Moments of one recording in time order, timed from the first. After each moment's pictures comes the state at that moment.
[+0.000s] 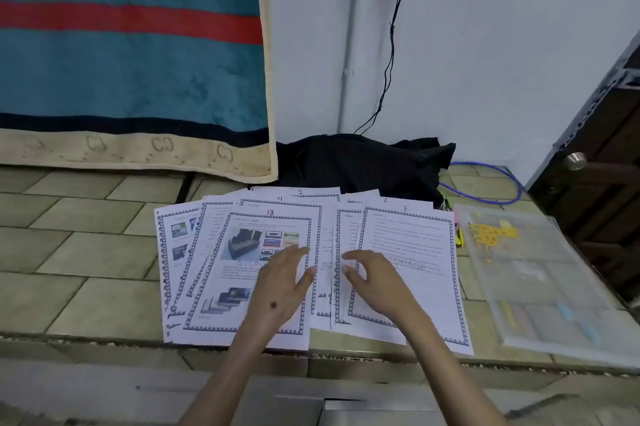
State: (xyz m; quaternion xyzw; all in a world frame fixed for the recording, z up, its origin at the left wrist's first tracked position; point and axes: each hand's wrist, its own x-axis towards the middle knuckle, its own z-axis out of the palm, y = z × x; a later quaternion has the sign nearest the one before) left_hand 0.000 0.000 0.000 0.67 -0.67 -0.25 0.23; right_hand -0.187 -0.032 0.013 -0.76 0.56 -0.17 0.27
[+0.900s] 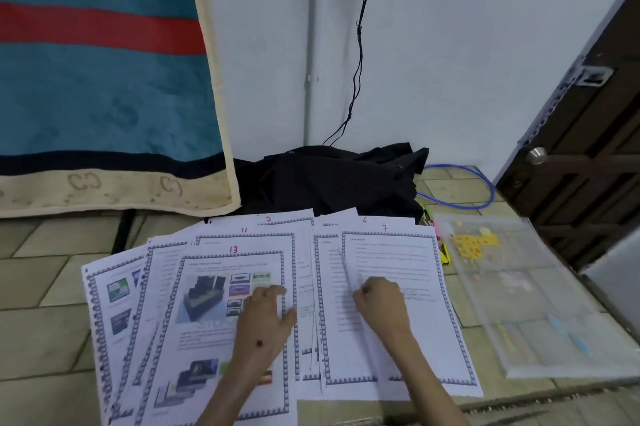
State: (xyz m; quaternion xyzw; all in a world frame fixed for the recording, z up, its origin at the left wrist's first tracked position) left_hand 0.002 -0.066 -0.026 0.70 -0.63 -0.29 0.17; right_hand -0.194 -0.092 -0.017 -0.59 0.75 -0.17 0.25
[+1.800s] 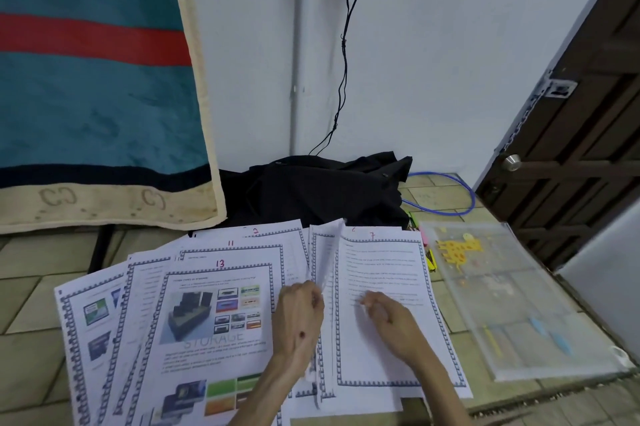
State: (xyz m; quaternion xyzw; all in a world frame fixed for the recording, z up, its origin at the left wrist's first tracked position) left_hand -0.063 -0.087 -0.011 0.67 -0.65 -0.22 0.29; right_hand -0.241 -0.072 -0.035 -0.59 0.67 -0.26 0.36
